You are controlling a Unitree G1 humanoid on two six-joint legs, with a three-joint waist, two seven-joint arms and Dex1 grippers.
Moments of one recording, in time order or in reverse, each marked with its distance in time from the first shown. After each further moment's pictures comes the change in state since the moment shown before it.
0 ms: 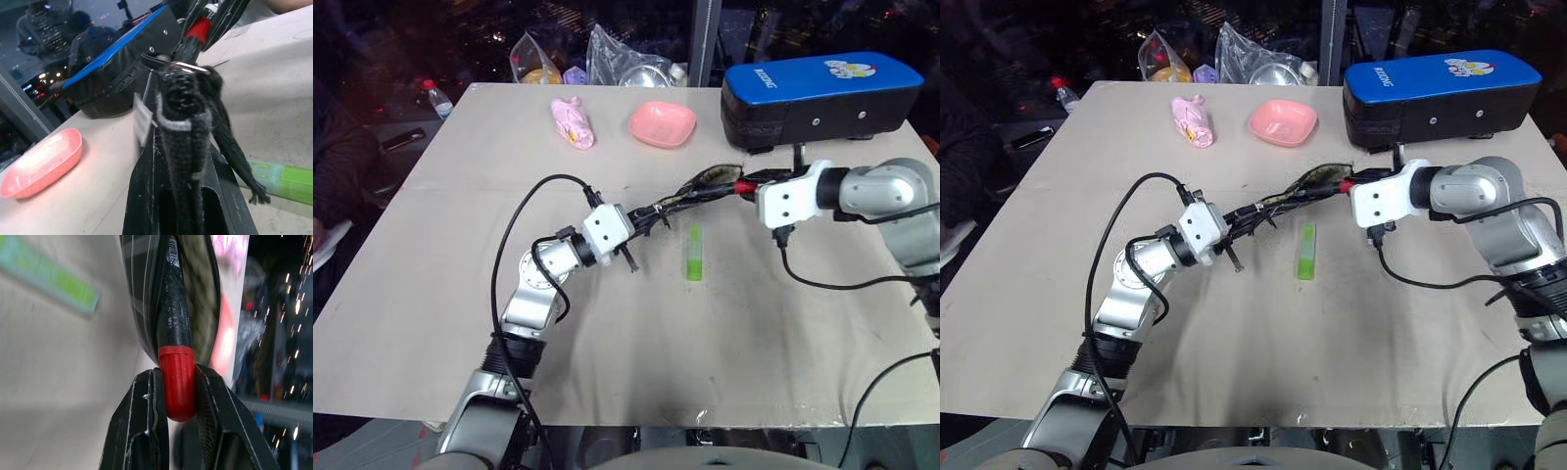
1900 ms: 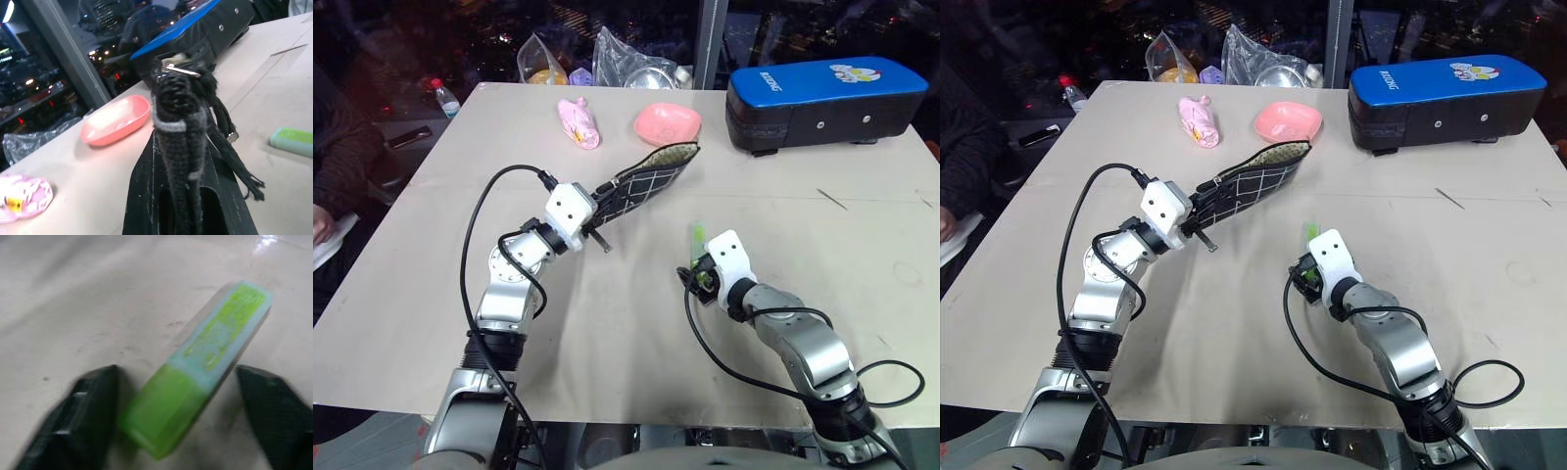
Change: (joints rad) left arm 0.014 0.040 0.126 0.046 -0.033 0.059 0.108; right arm 0.582 0.632 -0.038 -0.504 0.367 1.191 -0.782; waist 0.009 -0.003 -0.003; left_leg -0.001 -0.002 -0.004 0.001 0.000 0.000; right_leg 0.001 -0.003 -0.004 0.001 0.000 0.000
